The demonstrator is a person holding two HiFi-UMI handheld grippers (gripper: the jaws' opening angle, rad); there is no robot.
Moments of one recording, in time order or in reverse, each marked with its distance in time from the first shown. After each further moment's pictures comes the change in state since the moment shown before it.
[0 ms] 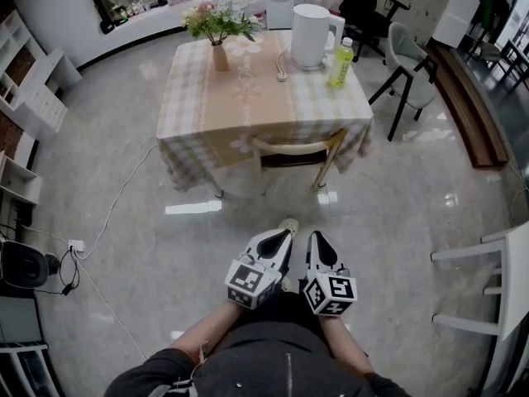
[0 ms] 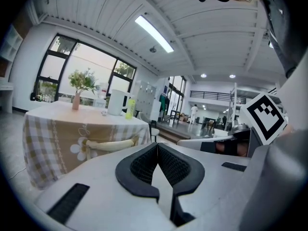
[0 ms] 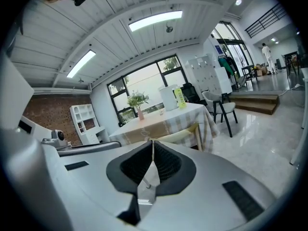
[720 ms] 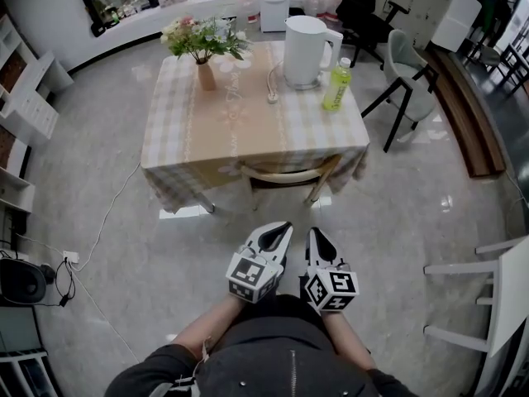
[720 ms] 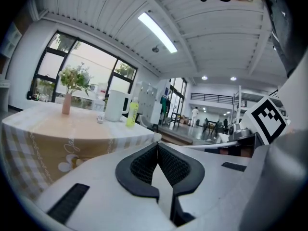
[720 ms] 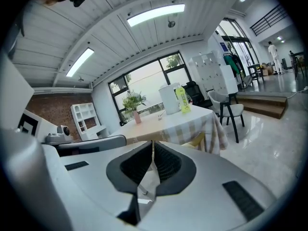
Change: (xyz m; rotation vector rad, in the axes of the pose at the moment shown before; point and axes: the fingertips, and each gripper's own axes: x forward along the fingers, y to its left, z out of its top) left arm 0.108 0.062 0.060 -0.018 -0.017 -0.011; right arm 0.103 -0.042 0.065 -0.025 0.021 0.040
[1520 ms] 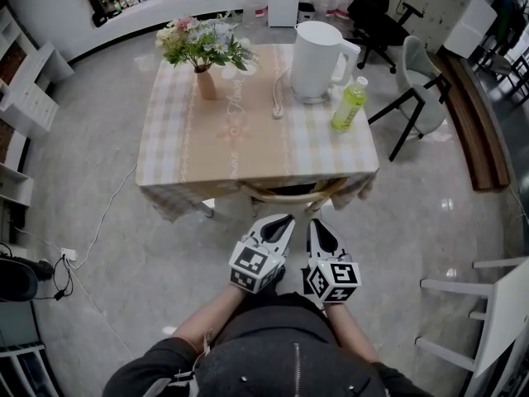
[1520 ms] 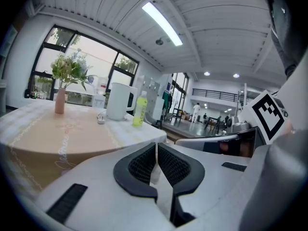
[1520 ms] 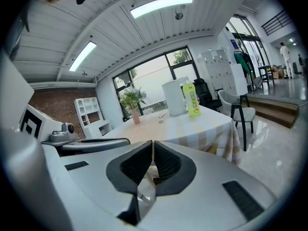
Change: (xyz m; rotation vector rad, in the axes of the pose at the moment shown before) left arm 0.079 0.076 0.021 -0.018 0.068 -0.004; right arm 0.107 -0.023 0.042 -0.063 0.045 0.054
